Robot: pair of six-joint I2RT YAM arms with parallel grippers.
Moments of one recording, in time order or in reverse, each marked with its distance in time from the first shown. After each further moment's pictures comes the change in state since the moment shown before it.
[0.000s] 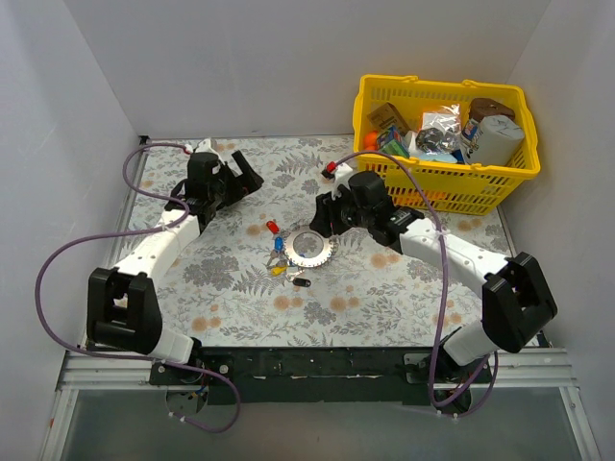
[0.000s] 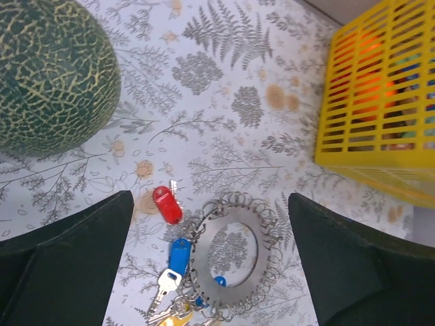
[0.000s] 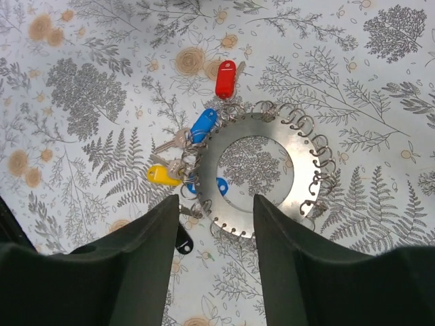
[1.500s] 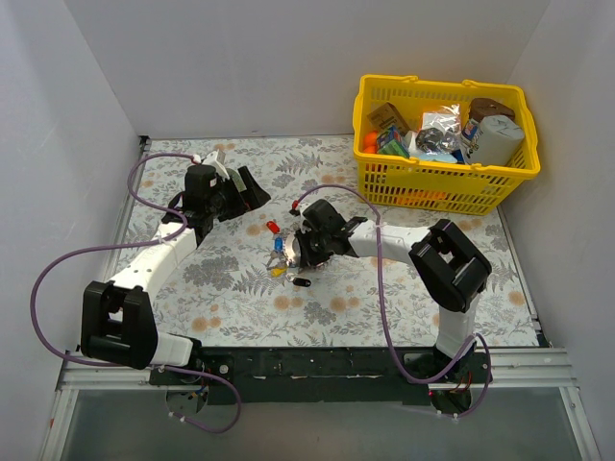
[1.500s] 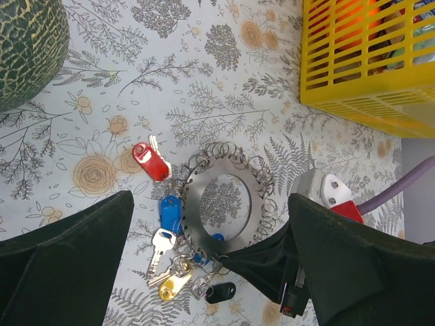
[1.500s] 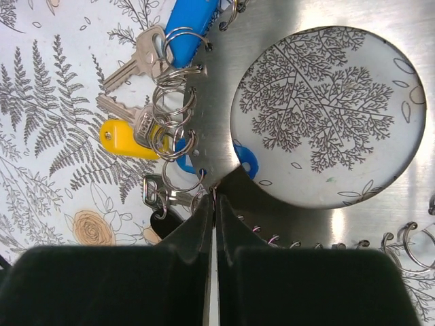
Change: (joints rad) left arm 0.001 -0.117 -0.121 0.032 0.194 0.060; right arm 0.144 0.362 0.082 -0.089 0.032 0.129
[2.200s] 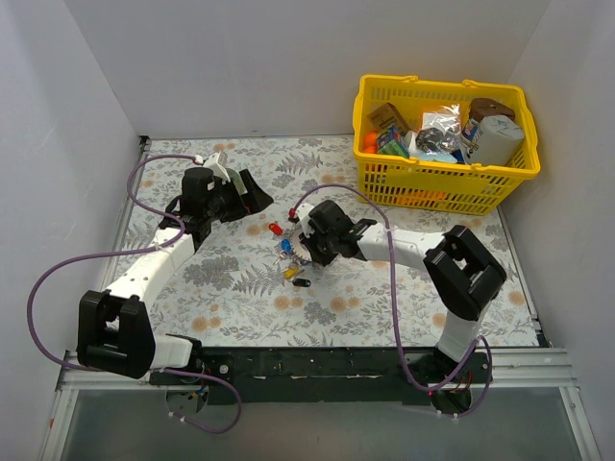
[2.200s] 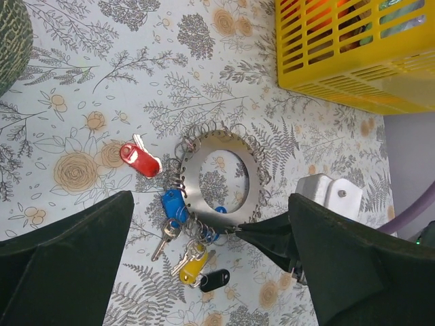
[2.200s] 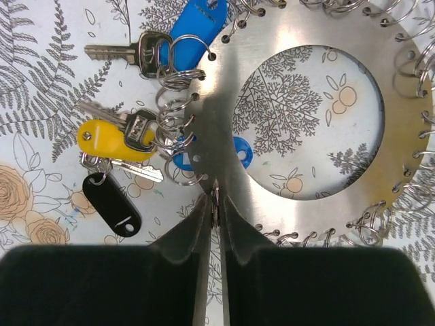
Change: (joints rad) left arm 0.000 -0.049 -0.033 0.012 0.070 0.027; right arm -0.004 -0.079 -0.061 -0.009 0.101 -0.365
